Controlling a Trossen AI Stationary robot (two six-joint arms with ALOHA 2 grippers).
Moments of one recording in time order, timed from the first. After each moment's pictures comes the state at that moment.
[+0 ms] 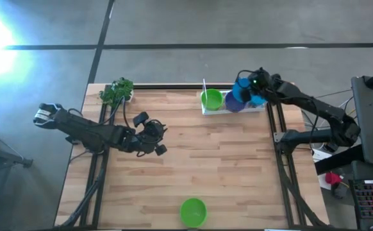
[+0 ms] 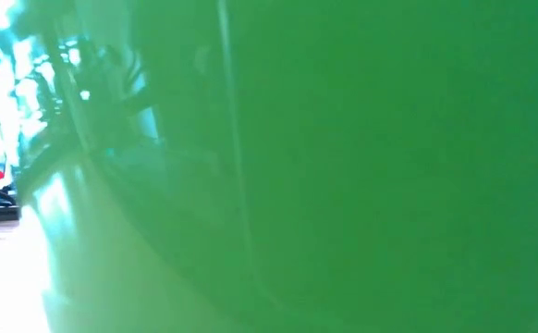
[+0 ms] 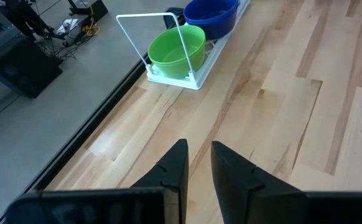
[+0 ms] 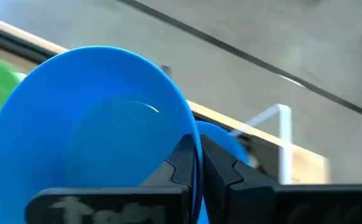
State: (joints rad) left arm -0.25 1.23 0.90 -0.42 -0.81 -0.33; right arm -0.72 1.15 0.93 -0.70 0.55 0.26
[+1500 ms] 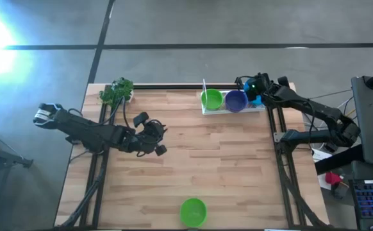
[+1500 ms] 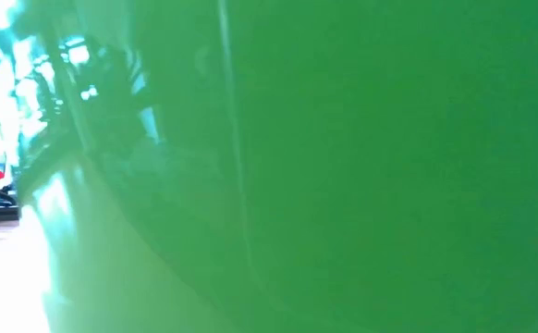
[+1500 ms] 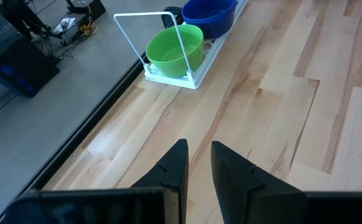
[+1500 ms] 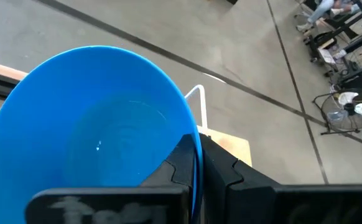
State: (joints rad) left arm -0.25 1.23 0.90 -0.42 -0.80 -0.34; right arm -0.75 1.15 0.80 -0.63 0.86 0.27
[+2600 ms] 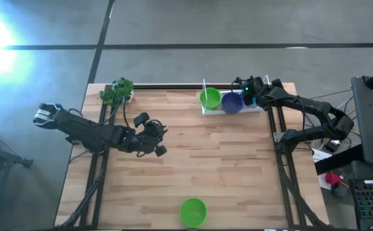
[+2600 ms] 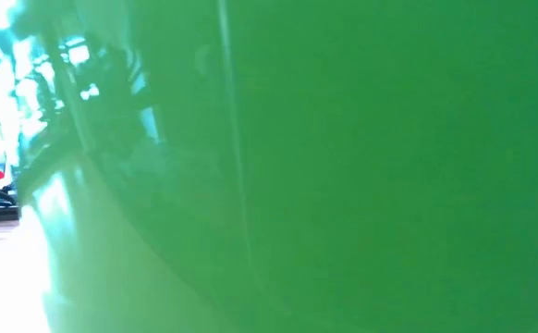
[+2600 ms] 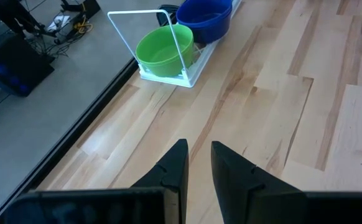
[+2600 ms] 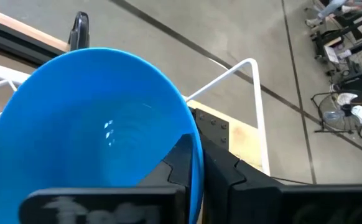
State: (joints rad) left arm -0.25 1.23 0.90 -0.42 -0.78 -0.34; right arm -0.75 1.27 0.77 -0.59 0.83 0.25
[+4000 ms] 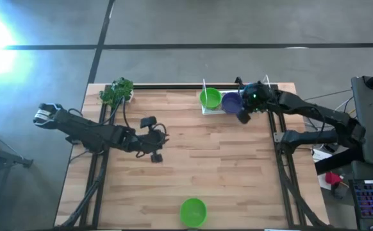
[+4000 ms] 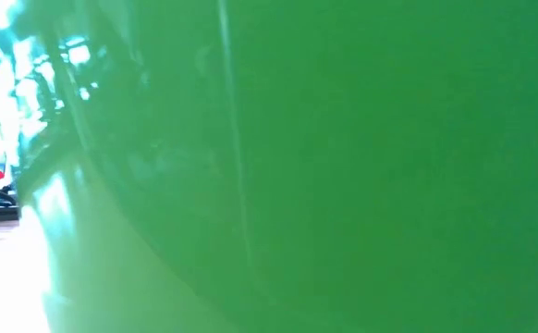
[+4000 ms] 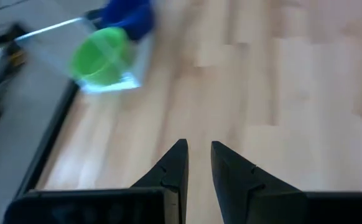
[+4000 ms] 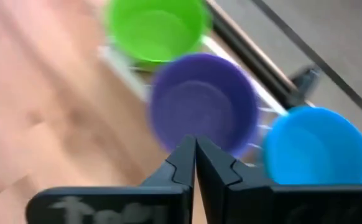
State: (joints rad) left arm -0.25 1.23 0.89 -0.41 -0.55 -0.07; right arm -0.53 1.04 0.83 -0.71 0.20 0.08
